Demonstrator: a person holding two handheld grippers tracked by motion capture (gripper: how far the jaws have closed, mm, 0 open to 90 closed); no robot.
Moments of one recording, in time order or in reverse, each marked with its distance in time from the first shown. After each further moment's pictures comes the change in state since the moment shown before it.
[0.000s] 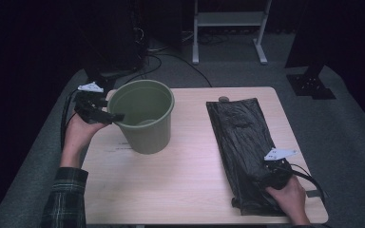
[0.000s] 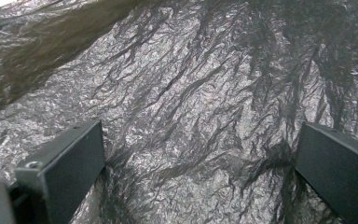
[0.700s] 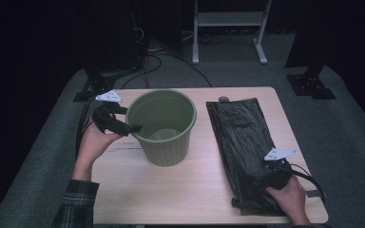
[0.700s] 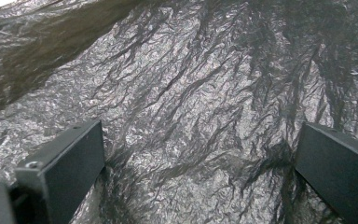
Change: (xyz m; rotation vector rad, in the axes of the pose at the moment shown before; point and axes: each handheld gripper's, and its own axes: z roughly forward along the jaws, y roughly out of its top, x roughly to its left) left arm -0.068 0.007 0.017 -0.019 -0.134 0.103; right arm 0.000 0.000 0.000 0.001 0.001 0.003
